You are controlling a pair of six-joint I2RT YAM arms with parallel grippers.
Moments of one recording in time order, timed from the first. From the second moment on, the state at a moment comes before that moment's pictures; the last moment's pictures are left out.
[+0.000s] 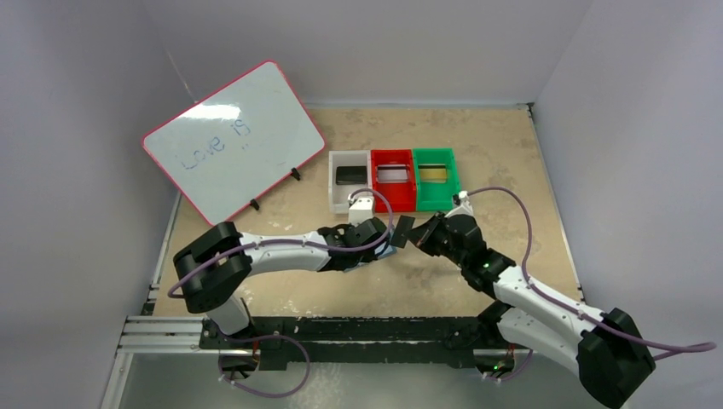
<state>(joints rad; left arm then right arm) -1.08 1.64 0.91 -0.24 -0.47 -0.90 0.62 0.91 0.35 0.06 0.07 1.03</state>
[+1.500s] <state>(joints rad) -0.42 1.04 0.92 -0.79 -0.74 -0.72 0.68 1.23 0.70 0.36 0.01 0.08</state>
